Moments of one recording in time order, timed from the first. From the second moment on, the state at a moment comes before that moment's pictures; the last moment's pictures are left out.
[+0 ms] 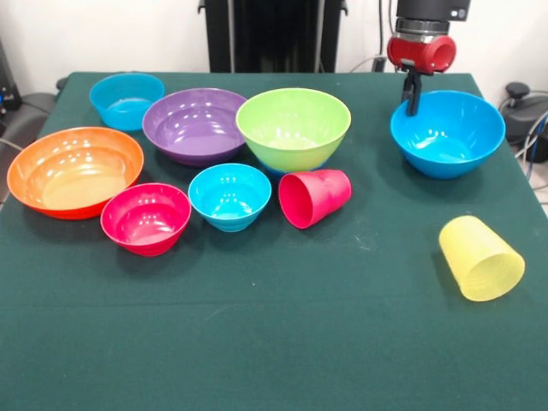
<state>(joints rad) 0.05 -0.52 0.11 2.33 0.32 -0.64 2.73</state>
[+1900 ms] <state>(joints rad) 0.07 -0.68 0.09 2.33 0.32 -0.42 2.73</state>
